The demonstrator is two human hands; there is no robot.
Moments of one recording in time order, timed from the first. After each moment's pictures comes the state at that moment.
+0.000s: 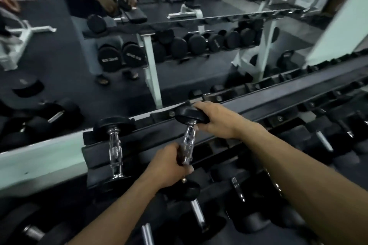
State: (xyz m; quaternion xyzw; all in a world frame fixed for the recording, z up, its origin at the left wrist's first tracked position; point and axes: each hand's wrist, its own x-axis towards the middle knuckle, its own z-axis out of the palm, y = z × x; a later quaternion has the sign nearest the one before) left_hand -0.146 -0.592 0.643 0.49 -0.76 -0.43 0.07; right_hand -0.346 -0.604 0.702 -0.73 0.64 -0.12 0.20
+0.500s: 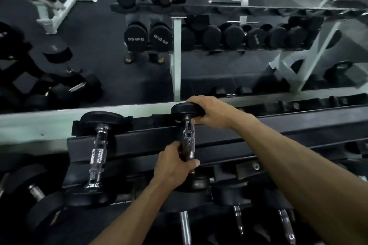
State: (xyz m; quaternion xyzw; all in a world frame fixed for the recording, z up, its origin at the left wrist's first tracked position) left_hand -0.215 -0.637 0.591 0.64 -0.58 -0.46 0.19; right_hand -0.380 -0.731 0.653 -0.79 0.55 -0.06 0.27
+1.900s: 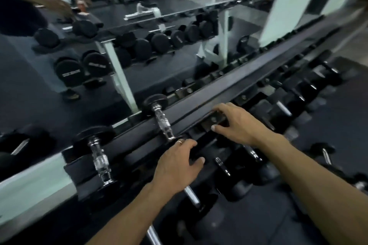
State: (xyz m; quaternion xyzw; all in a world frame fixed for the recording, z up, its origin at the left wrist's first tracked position) left_hand -0.168 -0.528 0.670 0.32 -0.89 -0.33 0.09; right_hand -0.367 -0.465 0.719 -0.55 0.81 -0.14 0.14
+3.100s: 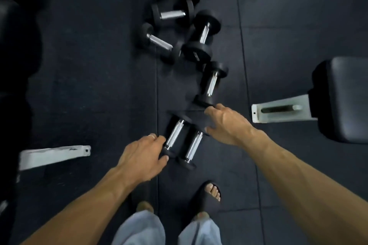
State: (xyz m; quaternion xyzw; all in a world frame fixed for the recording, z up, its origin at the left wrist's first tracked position) left_hand -0.389 -0.104 0.231 -0.14 -0.92 -0.11 -0.35; right_hand -0.448 0.127 0.232 -0.06 0.92 -0.08 0.38
